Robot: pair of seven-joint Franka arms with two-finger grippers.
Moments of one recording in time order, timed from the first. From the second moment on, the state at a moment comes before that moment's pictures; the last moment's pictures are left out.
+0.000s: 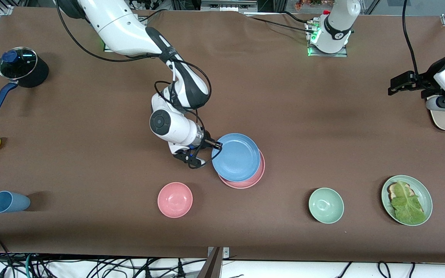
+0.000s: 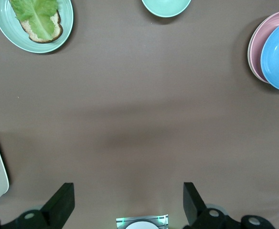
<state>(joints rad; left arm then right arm) 0.02 0.08 -0.03 -1.51 -0.03 1.42 0.06 0.55 0.81 0.09 -1.42 0.44 2.36 0.71</state>
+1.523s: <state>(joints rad) 0.02 0.08 -0.03 -1.51 -0.03 1.42 0.06 0.55 0.55 -0.45 -1.37 0.25 1.71 0.25</state>
